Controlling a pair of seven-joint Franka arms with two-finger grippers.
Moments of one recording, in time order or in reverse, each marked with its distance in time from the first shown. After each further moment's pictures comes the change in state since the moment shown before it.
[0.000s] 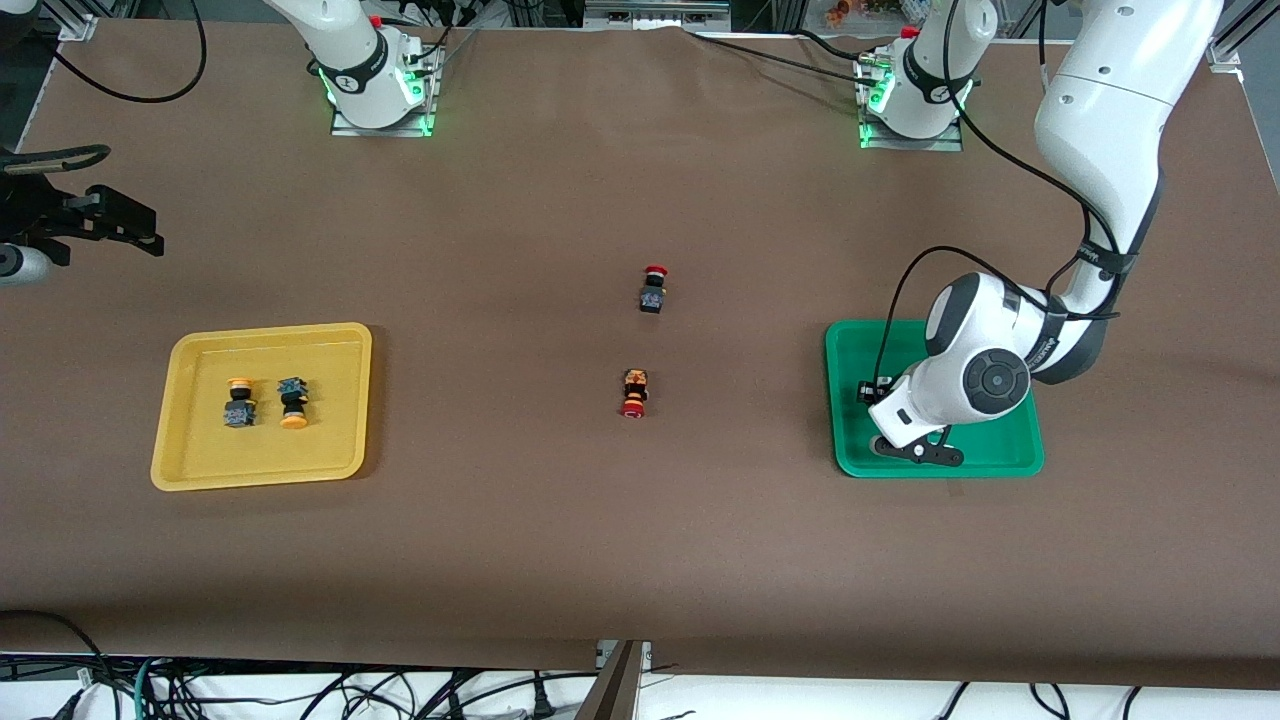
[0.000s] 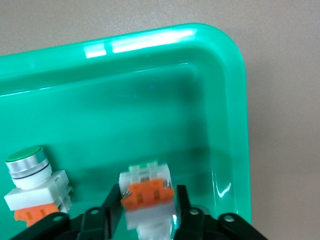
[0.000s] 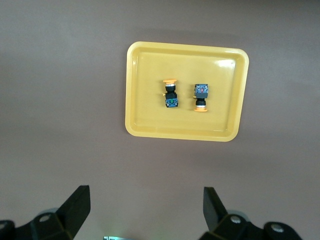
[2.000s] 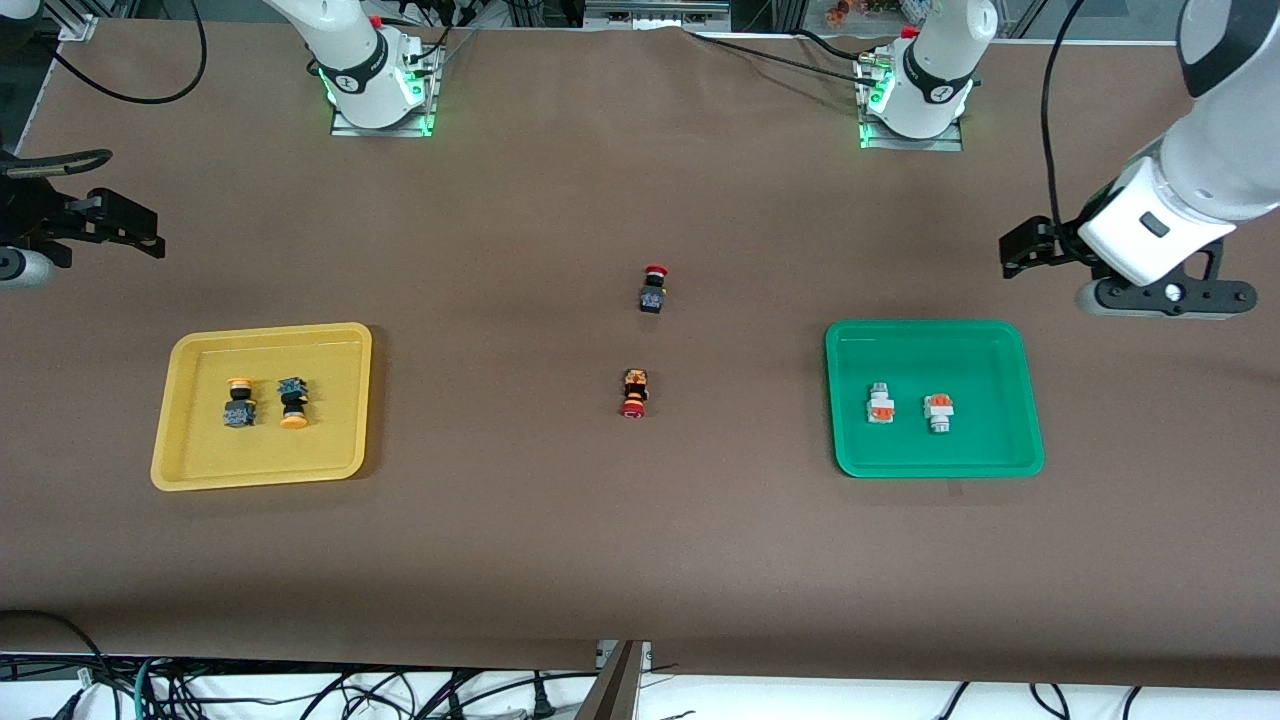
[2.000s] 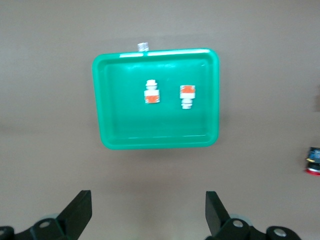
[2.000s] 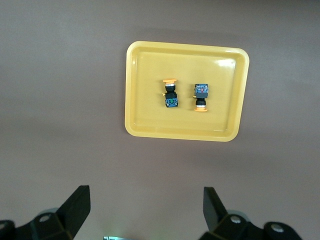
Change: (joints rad) left arm 0.018 -0.538 0.084 0.216 -0.133 -0.663 0.050; right arm -0.004 0.005 0.002 0.000 0.000 0.001 0.000
